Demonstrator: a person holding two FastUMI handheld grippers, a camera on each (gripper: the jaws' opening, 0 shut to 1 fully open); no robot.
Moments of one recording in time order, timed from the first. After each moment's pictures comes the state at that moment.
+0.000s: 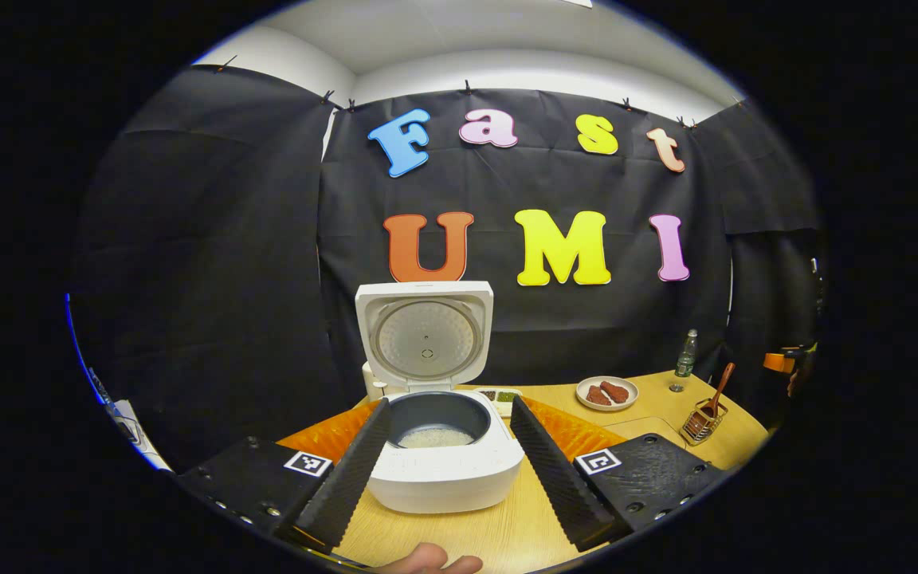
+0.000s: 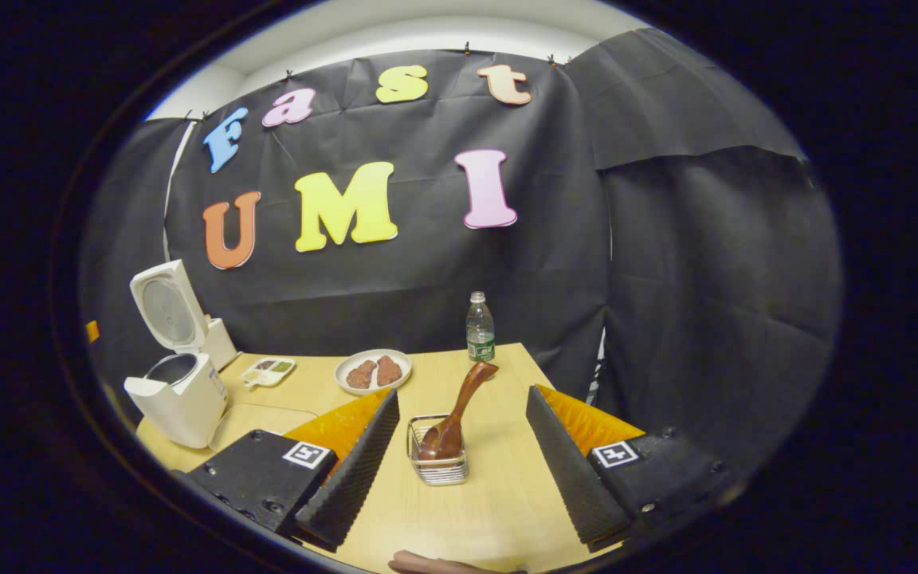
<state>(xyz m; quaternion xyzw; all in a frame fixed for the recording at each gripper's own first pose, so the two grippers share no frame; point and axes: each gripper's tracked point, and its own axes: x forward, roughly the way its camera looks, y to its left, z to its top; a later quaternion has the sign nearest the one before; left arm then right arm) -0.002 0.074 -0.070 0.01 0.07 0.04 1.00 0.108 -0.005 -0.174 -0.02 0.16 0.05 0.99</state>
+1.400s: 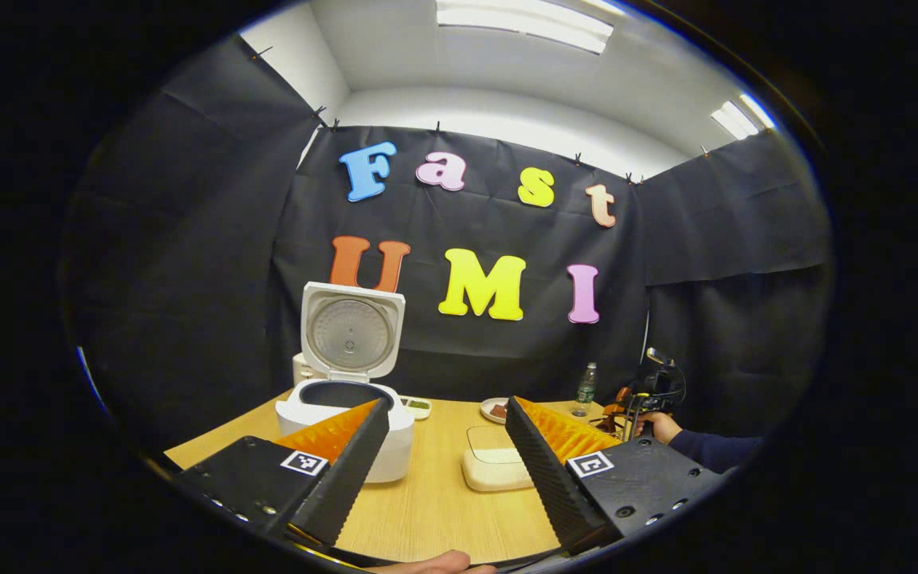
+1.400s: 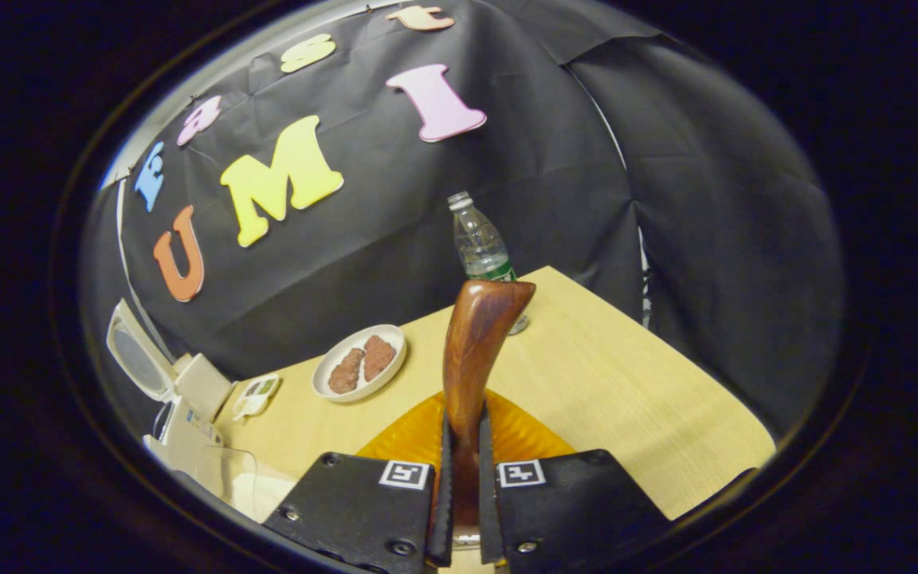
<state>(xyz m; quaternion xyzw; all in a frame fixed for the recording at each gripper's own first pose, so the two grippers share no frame) -0.115 -0.016 -0.075 -0.06 -0.02 -0.08 0.99 0.251 0.015 -0.321 0.10 0.26 0.04 0.96</state>
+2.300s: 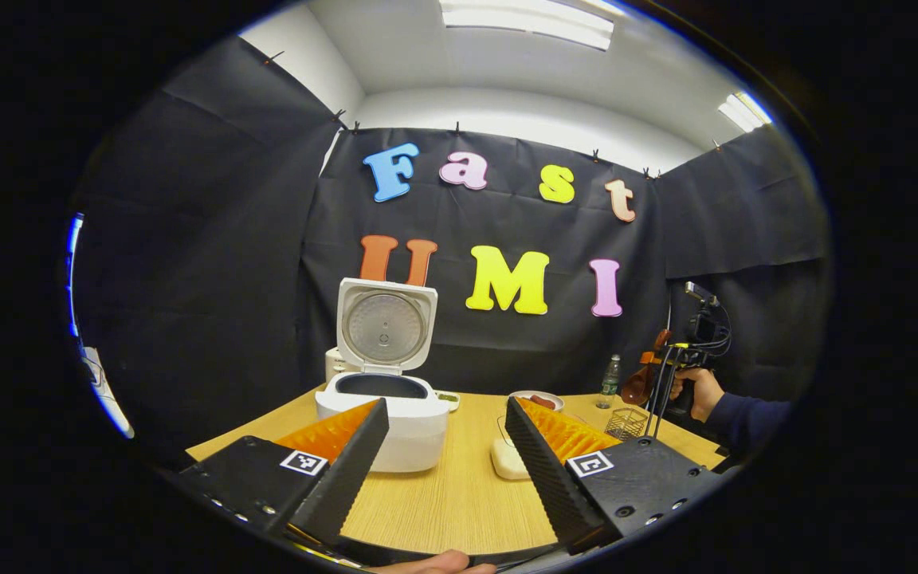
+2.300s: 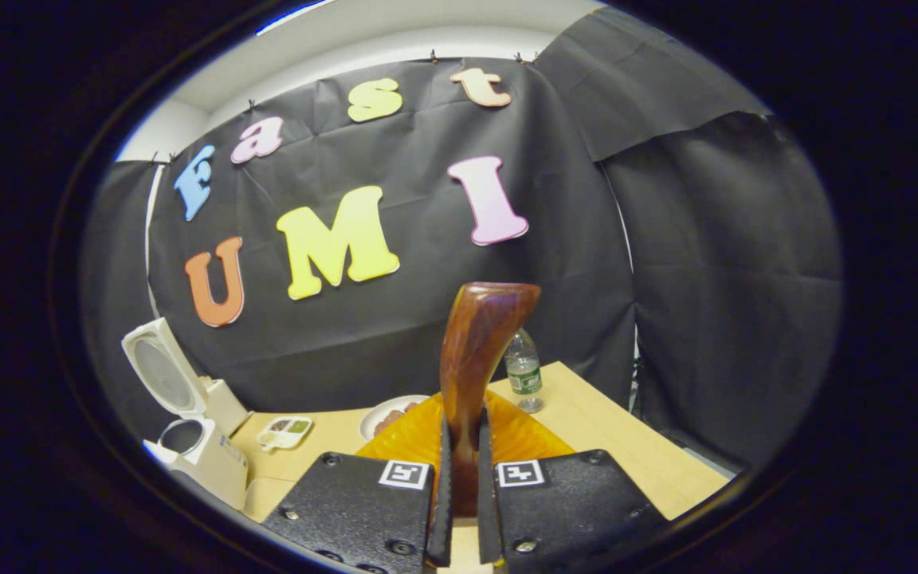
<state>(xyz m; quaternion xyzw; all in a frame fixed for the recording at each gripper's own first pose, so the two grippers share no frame) -0.146 0.026 -0.094 -0.05 -0.02 -0.03 1.00 0.185 0.083 -0.171 0.07 0.10 0.05 0.99</state>
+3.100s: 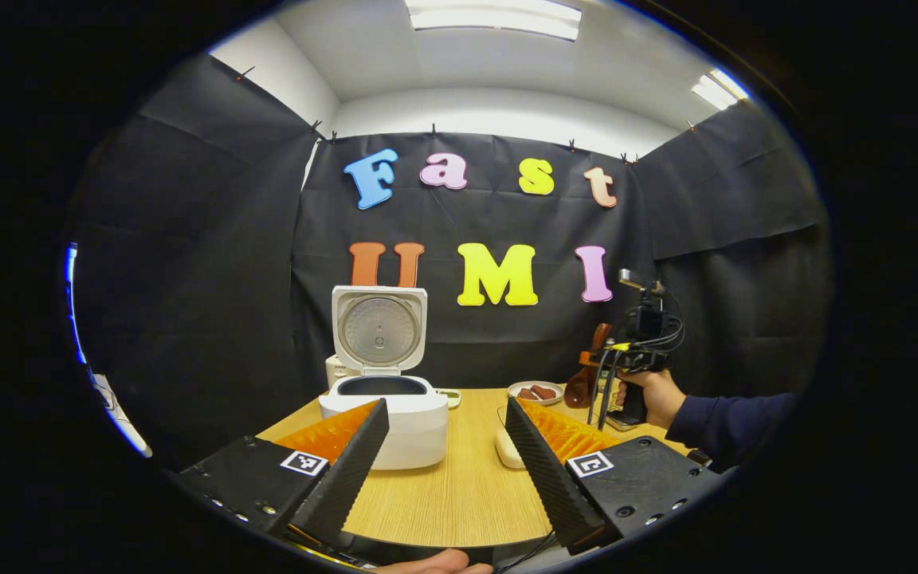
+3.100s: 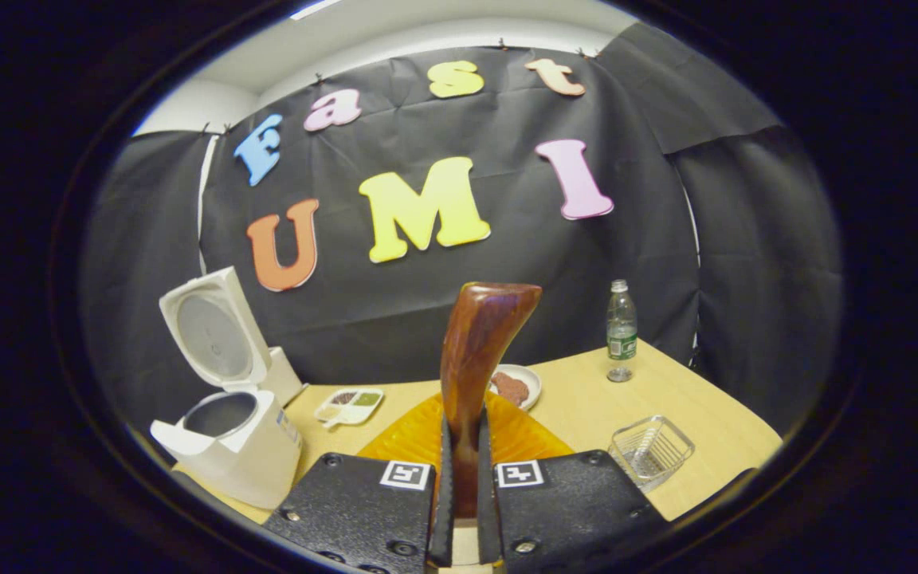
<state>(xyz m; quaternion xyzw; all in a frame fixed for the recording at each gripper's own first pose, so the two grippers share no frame) -0.160 0.015 -0.100 -0.01 -0.01 -0.05 1.00 0.144 0.233 -0.243 0.01 0.14 0.14 0.98</state>
